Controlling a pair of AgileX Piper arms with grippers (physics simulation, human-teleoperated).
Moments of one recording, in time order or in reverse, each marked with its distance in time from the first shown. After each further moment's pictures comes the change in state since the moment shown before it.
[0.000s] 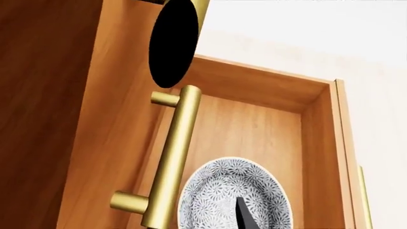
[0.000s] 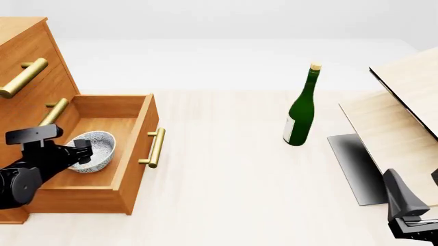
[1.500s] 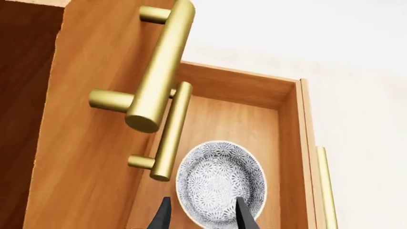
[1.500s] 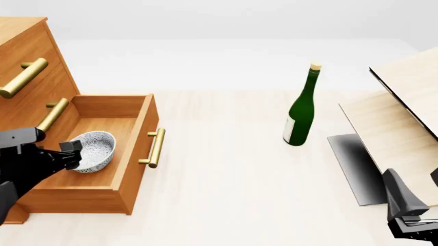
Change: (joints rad) left arm -0.023 -0.344 0.103 0.175 0.006; right arm 0.003 0.006 0.000 -0.004 0.000
